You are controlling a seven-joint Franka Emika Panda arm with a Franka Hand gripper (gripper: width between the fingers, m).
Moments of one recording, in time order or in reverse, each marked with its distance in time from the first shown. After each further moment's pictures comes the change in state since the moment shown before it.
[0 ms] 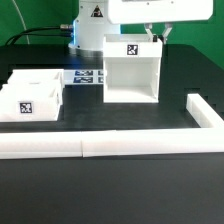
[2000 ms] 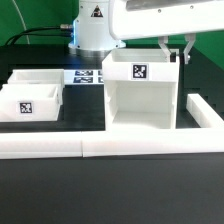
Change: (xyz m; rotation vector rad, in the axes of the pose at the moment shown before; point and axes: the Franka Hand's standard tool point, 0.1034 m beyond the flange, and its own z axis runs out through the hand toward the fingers) arm 0.156 -0.006 -0.011 0.073 0.143 0.264
